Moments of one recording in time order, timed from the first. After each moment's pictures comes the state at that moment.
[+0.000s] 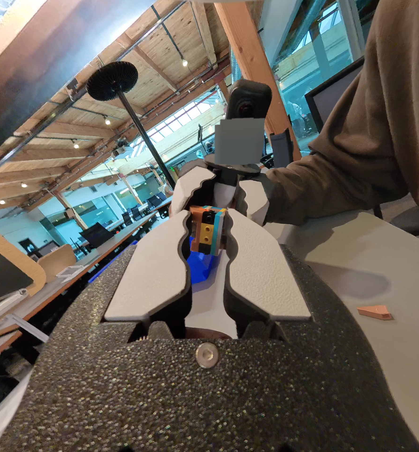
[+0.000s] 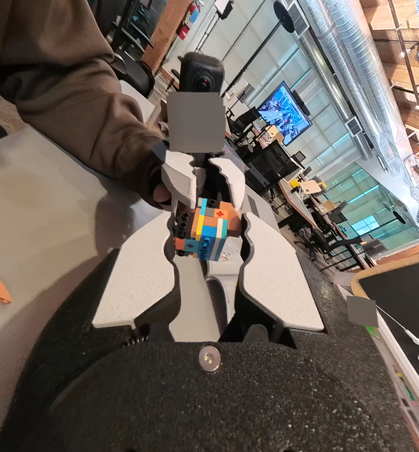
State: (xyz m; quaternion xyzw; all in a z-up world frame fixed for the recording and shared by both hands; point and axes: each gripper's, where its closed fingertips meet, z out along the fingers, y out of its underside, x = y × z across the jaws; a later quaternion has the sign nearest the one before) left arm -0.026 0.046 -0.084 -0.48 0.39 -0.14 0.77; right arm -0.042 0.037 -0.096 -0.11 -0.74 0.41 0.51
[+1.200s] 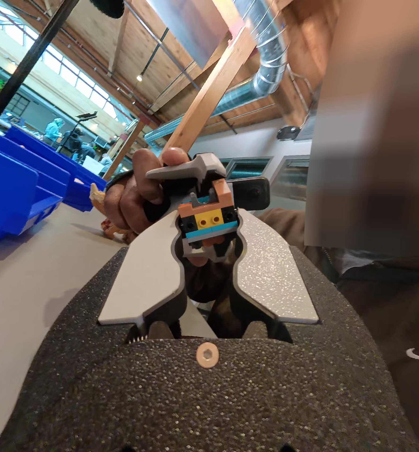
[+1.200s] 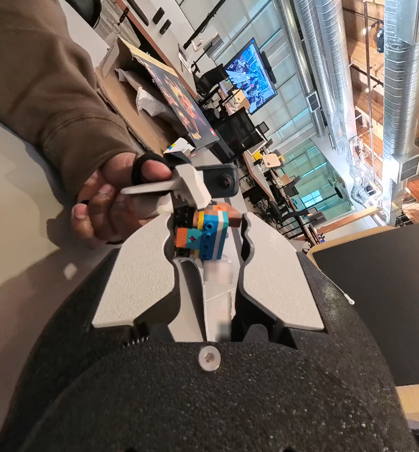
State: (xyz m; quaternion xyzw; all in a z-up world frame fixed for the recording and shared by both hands) left arm -0.023 0.058 -0.099 -0.48 0.13 -0.68 0.54; right arm -0.059 0.045 -0.103 -0.14 -0.74 0.31 0.58
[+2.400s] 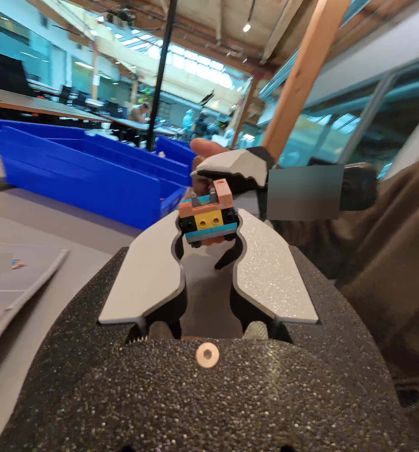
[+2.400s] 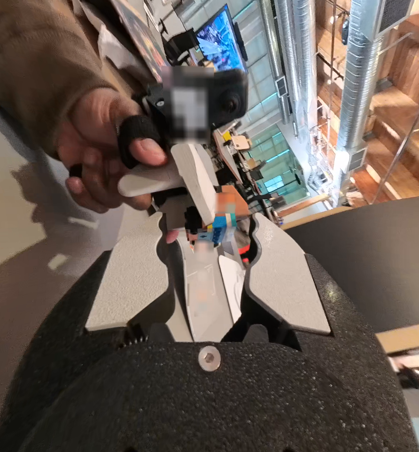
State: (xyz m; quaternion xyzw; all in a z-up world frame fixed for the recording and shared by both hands) left arm -0.038 0.093 -0.123 -0.64 0.15 -0.40 0.64; right arm -0.063 0.073 -0.122 -0.15 -0.72 0.23 0.64
